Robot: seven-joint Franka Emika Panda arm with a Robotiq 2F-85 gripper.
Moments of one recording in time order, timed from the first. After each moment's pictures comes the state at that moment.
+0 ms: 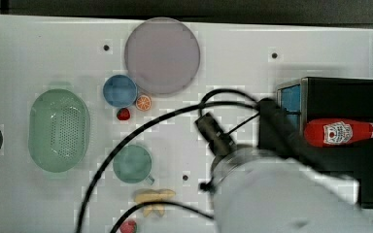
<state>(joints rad) -0.01 -0.38 -0.08 -1.90 -0.03 0.10 0.08</state>
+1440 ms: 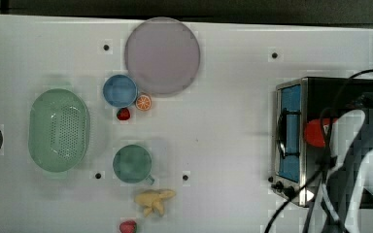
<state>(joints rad) -0.14 0.24 -0.53 -1.83 0.12 0.58 0.08</state>
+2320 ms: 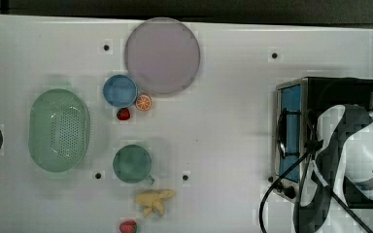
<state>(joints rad) -0.15 0.35 -0.55 -1.88 0.19 0.62 0.08</state>
